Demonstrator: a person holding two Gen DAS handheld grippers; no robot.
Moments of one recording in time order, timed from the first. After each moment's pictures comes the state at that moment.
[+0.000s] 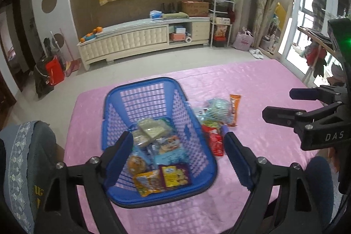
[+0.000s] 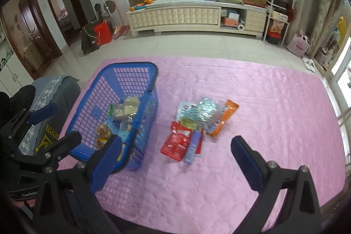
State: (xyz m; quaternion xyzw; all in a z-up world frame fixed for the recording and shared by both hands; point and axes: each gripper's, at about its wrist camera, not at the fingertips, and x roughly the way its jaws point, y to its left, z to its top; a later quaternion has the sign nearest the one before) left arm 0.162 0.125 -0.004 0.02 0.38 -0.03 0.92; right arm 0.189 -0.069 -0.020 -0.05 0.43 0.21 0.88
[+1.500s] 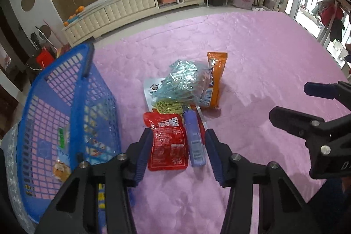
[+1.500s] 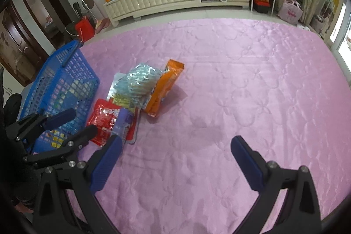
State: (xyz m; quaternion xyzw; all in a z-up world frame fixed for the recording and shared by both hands) left arm 0.269 -0.002 -0.129 0.07 0.49 0.00 0.87; right arm 0.257 -0.176 -0.134 0.00 0.49 0.19 0.85
